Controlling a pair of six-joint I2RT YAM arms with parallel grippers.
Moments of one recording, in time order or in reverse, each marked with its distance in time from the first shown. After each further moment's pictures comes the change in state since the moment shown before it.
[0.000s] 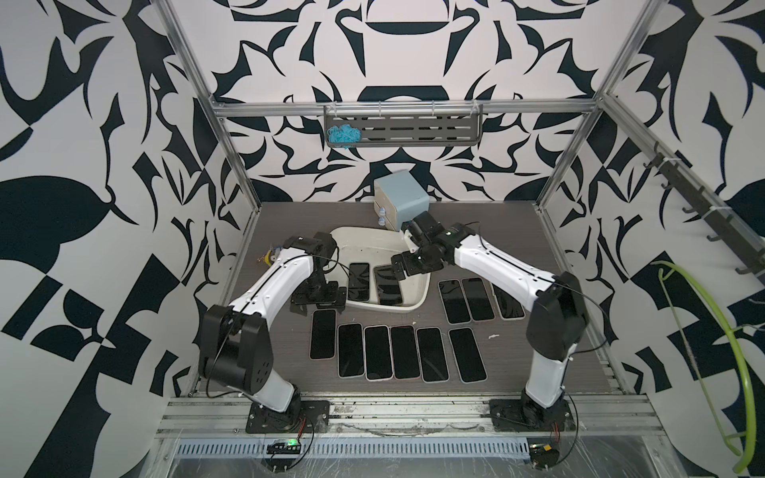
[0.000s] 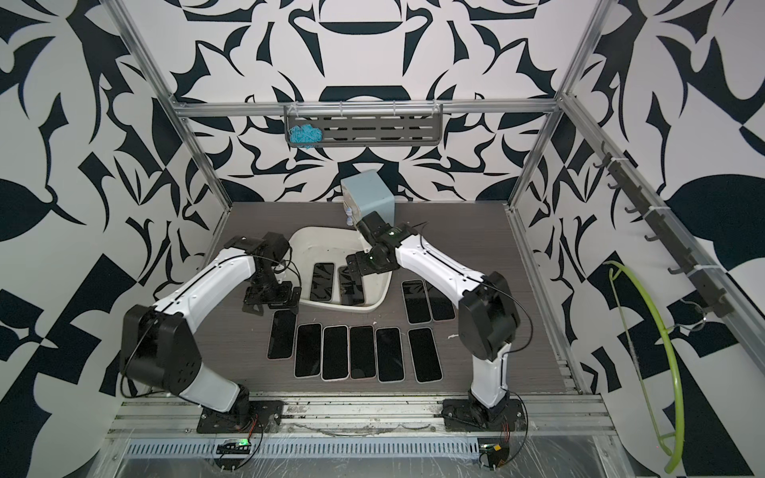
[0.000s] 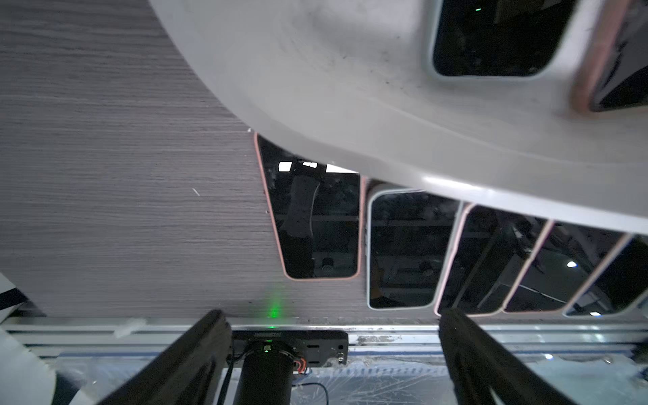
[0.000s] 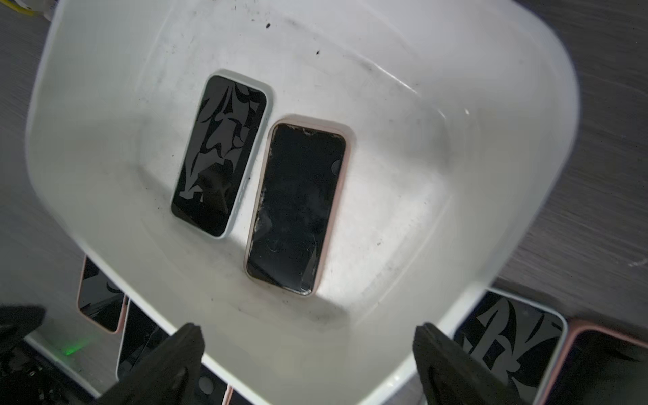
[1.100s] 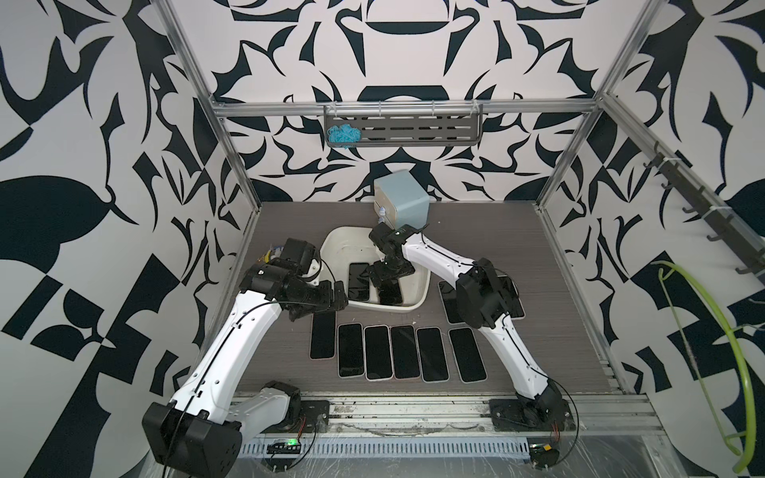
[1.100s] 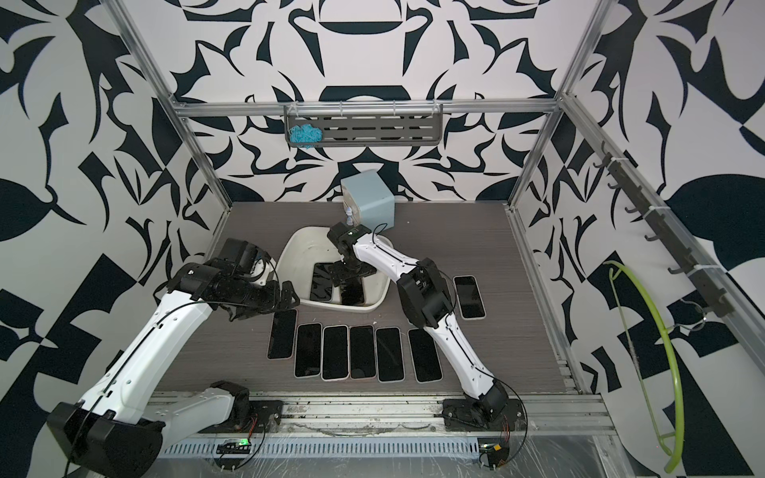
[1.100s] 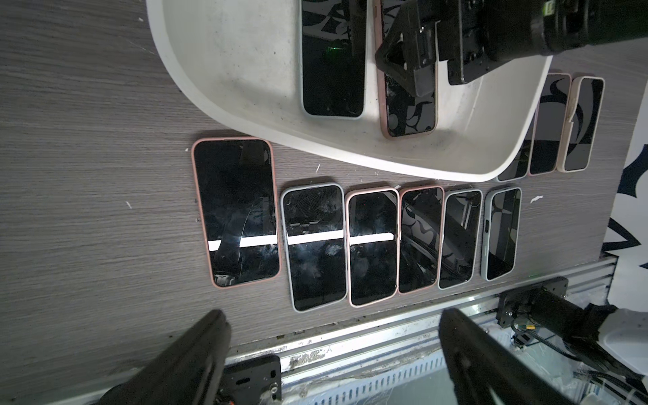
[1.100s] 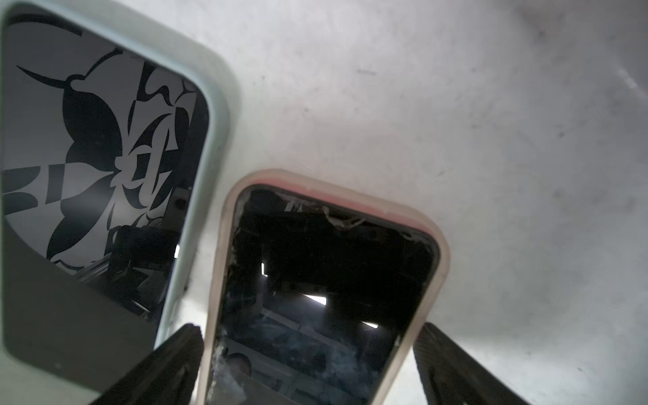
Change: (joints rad) left arm 0.000 -0.369 -0.100 0.119 0.166 -0.075; right arm 0.041 0.536 0.502 -0.195 0.059 -0.006
